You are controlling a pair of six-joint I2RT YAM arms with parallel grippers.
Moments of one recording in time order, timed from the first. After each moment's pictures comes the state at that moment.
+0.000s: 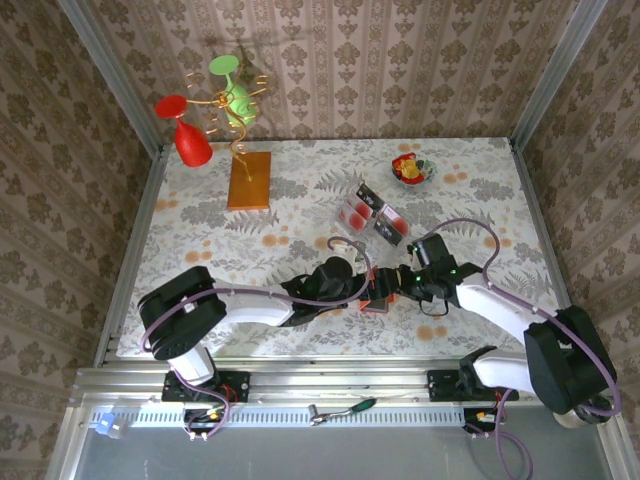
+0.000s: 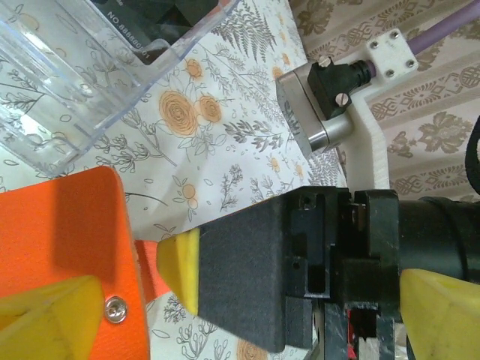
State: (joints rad) left arm -1.14 1.67 0.76 0.51 0.02 -1.01; right arm 0.36 1.23 0.54 -0.35 -0.27 0.68
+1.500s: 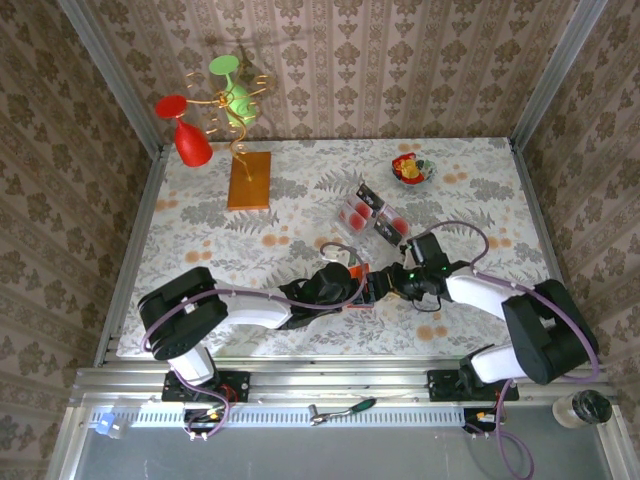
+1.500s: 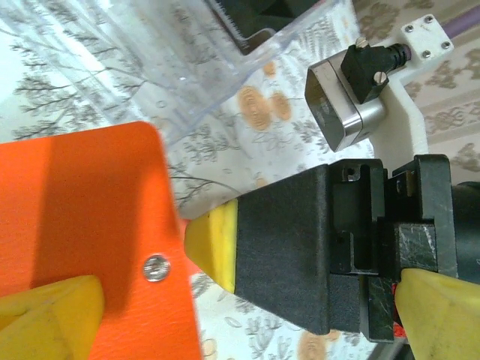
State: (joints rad) left arm -1.15 1.67 0.72 0.47 -0.07 -1.04; right arm 0.36 1.38 0.54 -0.17 -0.40 0.74
